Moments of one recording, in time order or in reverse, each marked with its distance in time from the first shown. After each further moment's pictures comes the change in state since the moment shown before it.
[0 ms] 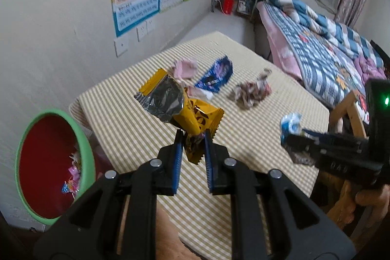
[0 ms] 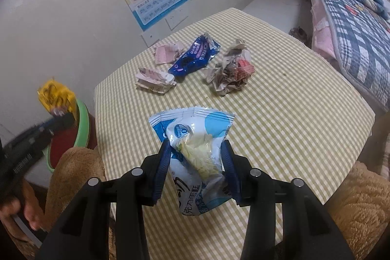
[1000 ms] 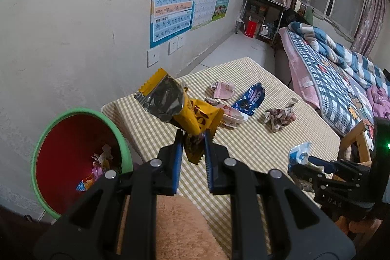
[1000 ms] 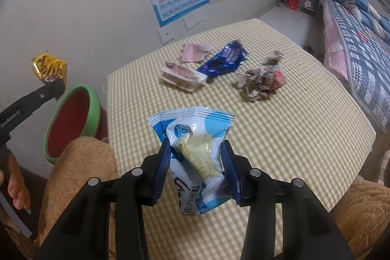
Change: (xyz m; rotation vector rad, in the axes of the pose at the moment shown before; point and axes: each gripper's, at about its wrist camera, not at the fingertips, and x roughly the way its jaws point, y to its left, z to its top) left arm -0.034 0.062 -0.004 -0.119 -0.104 0.080; right arm 0.008 0.060 -0.009 -0.125 -0.029 -0.024
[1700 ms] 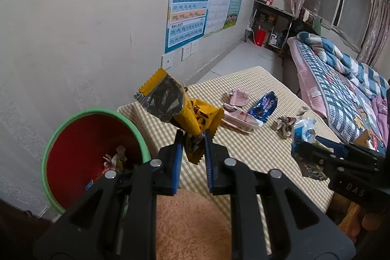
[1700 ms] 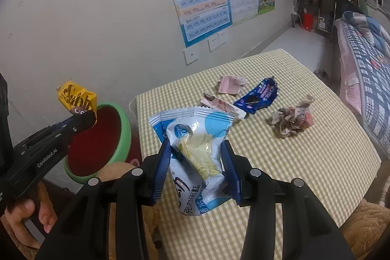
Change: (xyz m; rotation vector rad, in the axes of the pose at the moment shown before) left arm -0.015 0.032 -0.004 -0.041 -0.042 0.040; right arm -0.015 0.057 0.036 -0.063 -0.096 0.060
